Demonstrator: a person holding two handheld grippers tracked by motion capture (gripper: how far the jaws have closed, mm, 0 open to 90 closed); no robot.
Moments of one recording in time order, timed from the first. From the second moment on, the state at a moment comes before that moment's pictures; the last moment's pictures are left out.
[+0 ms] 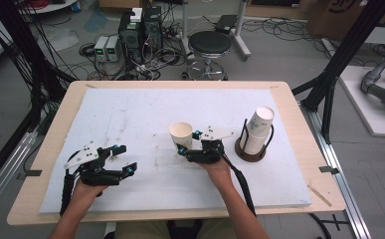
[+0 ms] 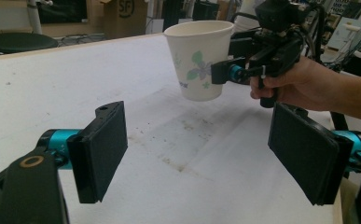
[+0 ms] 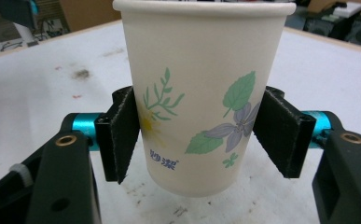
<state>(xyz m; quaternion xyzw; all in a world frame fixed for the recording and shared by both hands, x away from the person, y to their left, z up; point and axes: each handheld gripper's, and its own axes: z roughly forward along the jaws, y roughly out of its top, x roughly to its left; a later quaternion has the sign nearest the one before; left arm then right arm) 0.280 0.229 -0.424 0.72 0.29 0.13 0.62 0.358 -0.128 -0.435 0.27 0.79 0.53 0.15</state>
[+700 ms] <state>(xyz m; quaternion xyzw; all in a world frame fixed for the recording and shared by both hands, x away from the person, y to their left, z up) 0.281 0.232 -0.426 0.72 0.30 0.13 0.61 0.363 -0.128 -0.447 0.29 0.85 0.42 0.15</state>
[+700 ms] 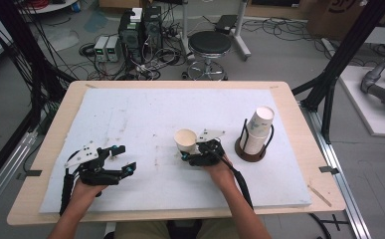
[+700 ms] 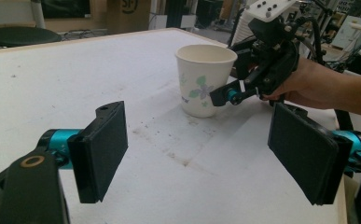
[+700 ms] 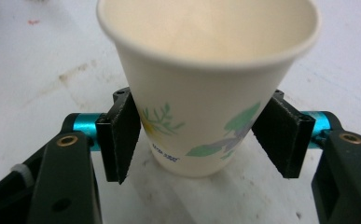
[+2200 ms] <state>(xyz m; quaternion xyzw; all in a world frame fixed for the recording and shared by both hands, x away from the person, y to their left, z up) 0.279 0.227 -0.420 0.71 0.29 0.16 0.62 0.273 -0.247 -0.400 0.30 0.78 0.52 0.19</state>
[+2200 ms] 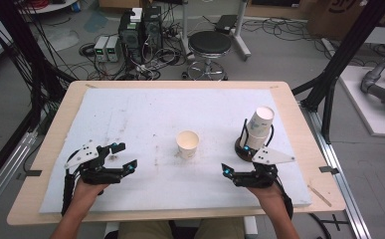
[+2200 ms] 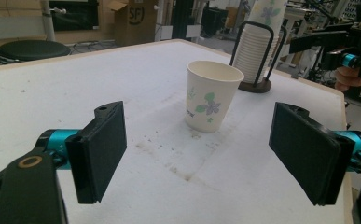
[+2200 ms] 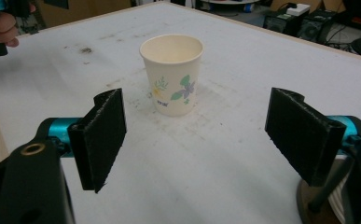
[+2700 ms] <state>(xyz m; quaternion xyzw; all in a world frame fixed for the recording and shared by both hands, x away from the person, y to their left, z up) 0.271 0.229 -0.414 0.71 0.29 0.17 0.63 0.257 -0.260 -0.396 0.32 0.77 0.52 0.20</state>
